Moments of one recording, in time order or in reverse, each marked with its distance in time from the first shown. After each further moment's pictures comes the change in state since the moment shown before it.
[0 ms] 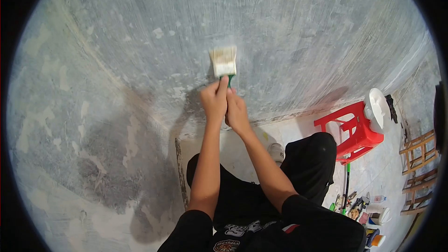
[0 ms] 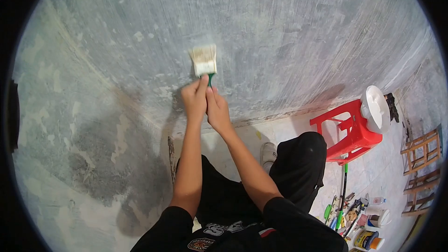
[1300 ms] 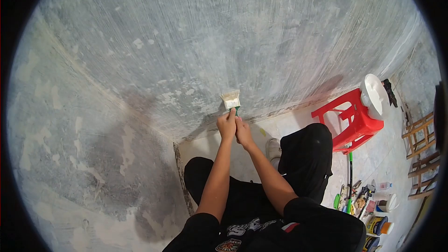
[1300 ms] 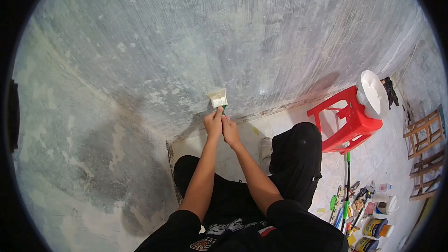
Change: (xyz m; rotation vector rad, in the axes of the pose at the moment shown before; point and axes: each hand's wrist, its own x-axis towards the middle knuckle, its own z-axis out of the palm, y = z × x) left_hand -0.087 -0.172 0.041 0.146 -0.065 -0.273; right_hand -0.037 0.138 -0.080 -0.028 0.185 0.366
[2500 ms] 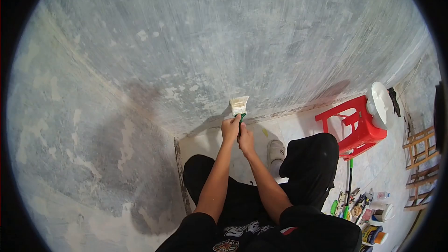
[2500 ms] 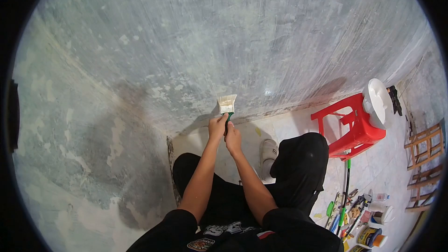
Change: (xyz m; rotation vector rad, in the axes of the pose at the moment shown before) left_hand -0.013 -0.022 -0.004 0.122 -0.071 -0.142; right_hand -0.019 0.030 0.000 -0.050 0.094 0.041
